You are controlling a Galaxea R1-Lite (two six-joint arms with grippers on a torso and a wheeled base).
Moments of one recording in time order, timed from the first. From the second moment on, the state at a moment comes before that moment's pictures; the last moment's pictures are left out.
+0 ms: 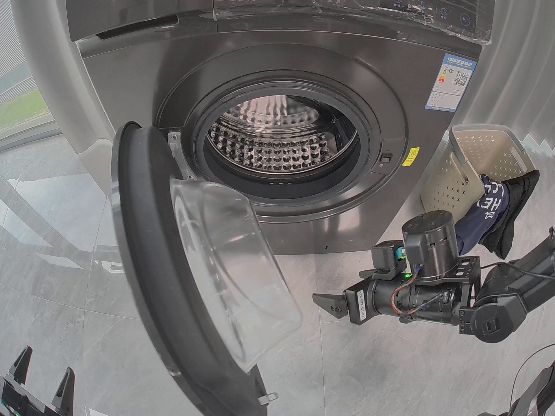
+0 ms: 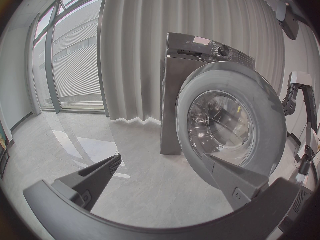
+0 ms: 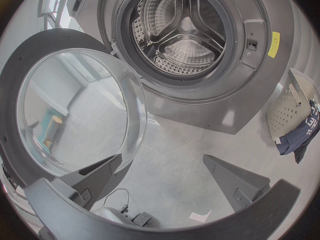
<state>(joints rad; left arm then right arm) -0.01 0.02 -0.02 0.00 0.00 -0.05 0.71 1.80 -0.73 -0.55 -0.07 0.17</state>
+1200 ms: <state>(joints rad) -0.01 0.02 -0.02 0.00 0.00 -0.05 0.84 2.07 -0.98 -0.79 -0.08 0.21</state>
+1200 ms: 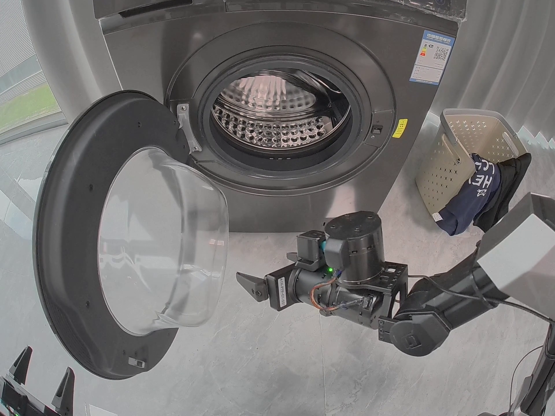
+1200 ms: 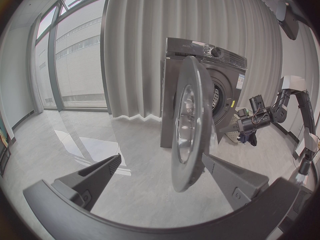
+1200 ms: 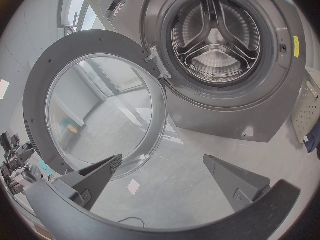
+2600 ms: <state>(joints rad) -0.01 0.02 -0.02 0.00 0.00 -0.05 0.80 1.93 -0.93 -0.85 -0.13 0.19</state>
